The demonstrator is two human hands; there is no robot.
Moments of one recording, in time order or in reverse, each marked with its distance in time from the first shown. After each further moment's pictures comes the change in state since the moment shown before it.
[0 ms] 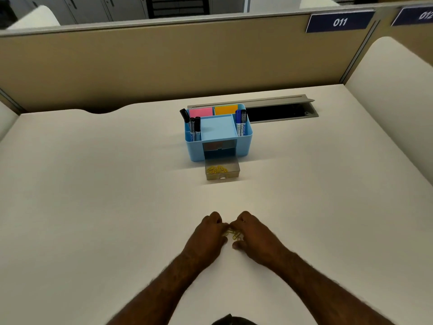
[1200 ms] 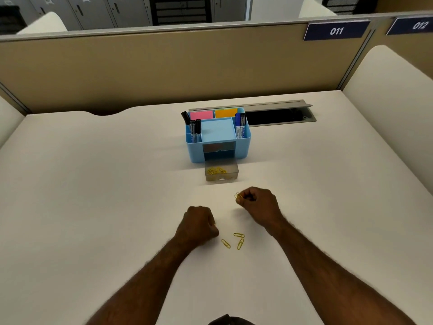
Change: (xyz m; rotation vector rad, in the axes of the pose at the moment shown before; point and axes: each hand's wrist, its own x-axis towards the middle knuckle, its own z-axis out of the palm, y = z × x) left_hand 0.016 -0.012 -0.025 -0.154 0.074 -0.279; right_hand 0.036 -0.001 -0.049 0.526 0.332 0.320
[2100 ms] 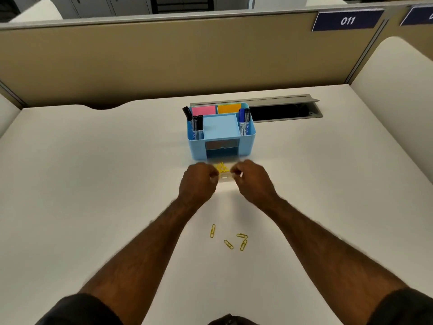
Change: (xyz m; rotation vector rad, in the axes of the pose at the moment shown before) left_hand 0.054 0.033 -0.057 -0.058 0.320 0.102; right_hand 0.052 -0.032 0.009 -0.374 0.068 -0.416
